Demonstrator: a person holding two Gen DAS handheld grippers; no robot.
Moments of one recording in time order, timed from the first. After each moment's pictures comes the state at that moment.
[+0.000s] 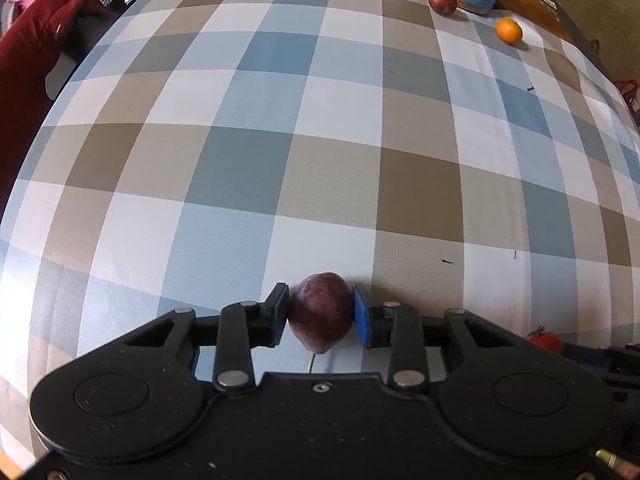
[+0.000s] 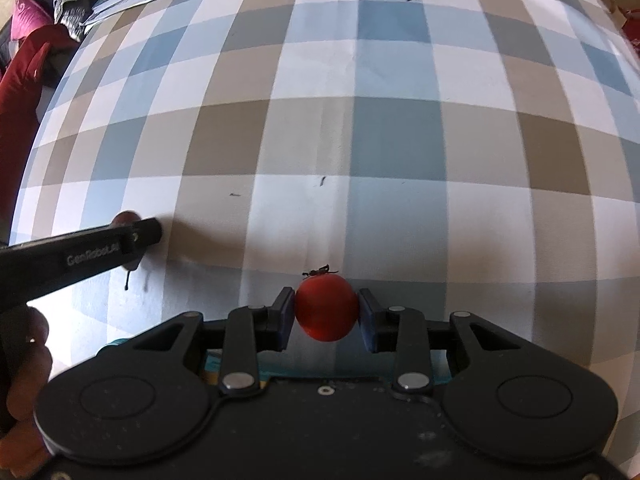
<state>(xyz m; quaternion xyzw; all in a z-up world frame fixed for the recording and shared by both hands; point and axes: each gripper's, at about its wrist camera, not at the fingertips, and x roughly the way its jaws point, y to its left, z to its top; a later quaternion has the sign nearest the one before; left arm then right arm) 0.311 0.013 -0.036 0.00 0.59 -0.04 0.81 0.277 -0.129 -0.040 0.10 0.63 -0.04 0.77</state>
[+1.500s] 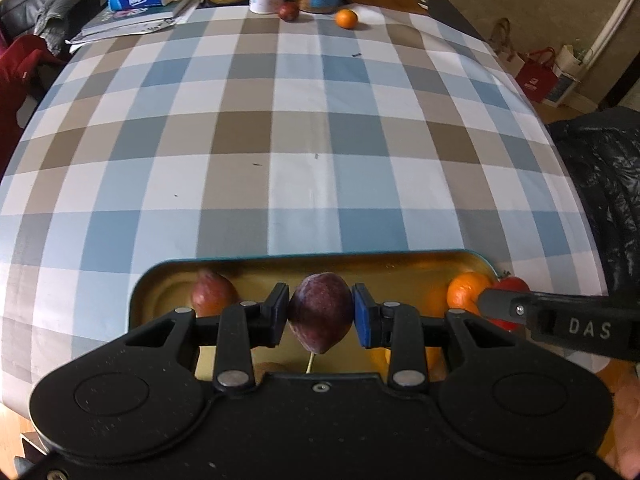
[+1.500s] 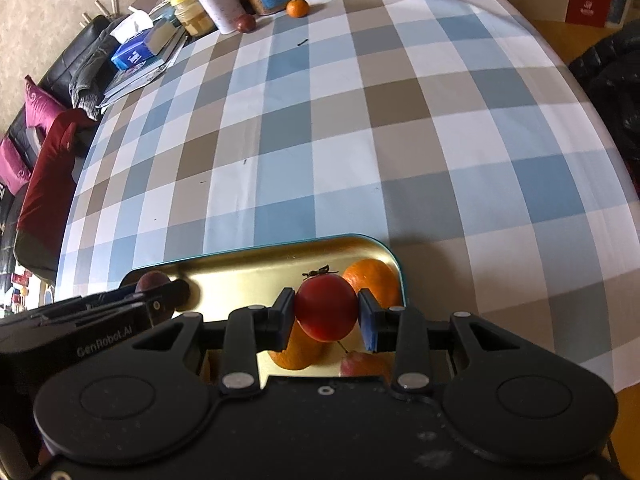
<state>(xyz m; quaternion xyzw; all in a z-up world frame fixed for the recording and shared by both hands) 0.171 -0.070 0.024 0.02 0.55 -0.14 0.83 0.124 -0.219 0.026 0.20 0.55 -0.06 0.81</state>
